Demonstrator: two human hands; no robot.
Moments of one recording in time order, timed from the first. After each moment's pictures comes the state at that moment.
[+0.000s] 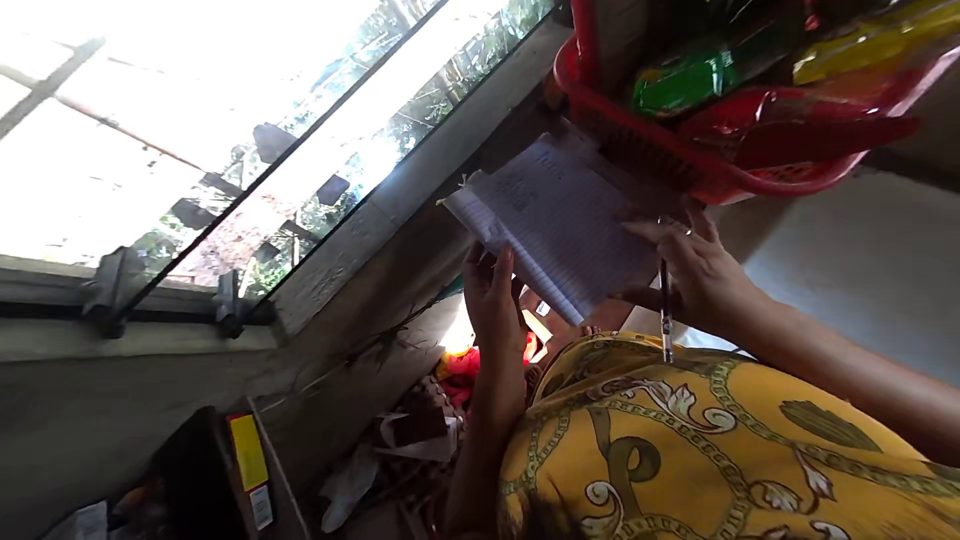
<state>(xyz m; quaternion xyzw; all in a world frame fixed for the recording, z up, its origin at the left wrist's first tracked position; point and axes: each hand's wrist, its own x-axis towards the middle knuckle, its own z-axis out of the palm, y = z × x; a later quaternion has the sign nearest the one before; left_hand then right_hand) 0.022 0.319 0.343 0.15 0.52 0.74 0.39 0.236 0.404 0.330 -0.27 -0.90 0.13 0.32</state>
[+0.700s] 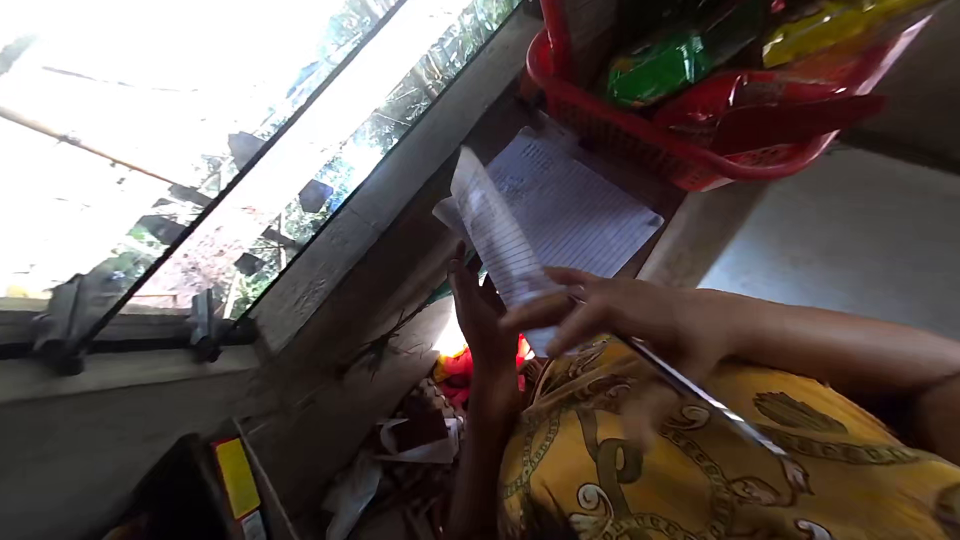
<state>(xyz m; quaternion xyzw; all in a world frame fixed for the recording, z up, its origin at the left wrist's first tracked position) 0.016 0.298 0.313 0.26 0.52 0.72 0.38 0.187 0.380 0.381 0.10 -0.80 0.53 0.26</state>
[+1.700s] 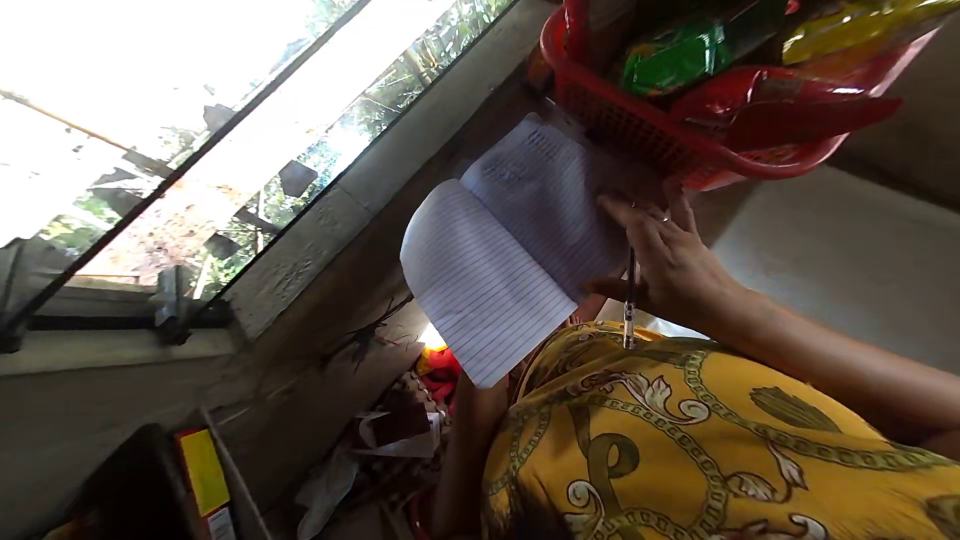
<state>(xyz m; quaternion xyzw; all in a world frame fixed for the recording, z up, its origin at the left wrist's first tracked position) 0.008 0.201 0.298 0.41 0.78 0.31 0.35 0.220 0.392 0.342 -0.32 -0.91 0.08 0.26</state>
